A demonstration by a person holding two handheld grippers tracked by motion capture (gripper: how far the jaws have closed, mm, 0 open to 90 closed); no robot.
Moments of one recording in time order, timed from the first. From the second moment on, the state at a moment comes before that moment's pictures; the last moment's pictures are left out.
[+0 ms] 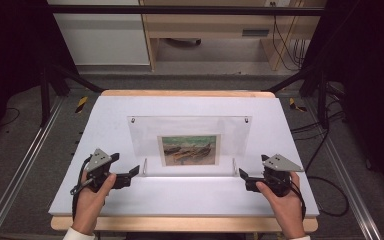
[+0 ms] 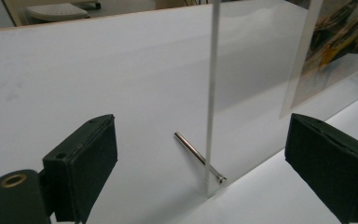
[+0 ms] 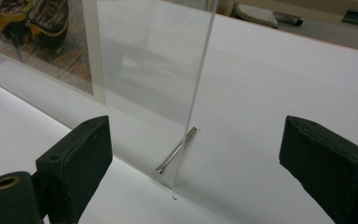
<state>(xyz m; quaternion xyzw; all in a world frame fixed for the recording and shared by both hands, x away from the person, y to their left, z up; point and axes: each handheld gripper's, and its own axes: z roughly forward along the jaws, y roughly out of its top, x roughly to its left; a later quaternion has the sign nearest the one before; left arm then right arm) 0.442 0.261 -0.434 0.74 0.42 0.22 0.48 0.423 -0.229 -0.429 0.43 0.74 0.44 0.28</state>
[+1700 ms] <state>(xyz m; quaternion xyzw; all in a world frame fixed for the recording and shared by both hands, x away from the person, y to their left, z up) 0.457 0.334 -0.444 0.72 0.47 0.30 0.42 0.436 -0.299 -0.449 0.52 0.70 0.40 0.29</state>
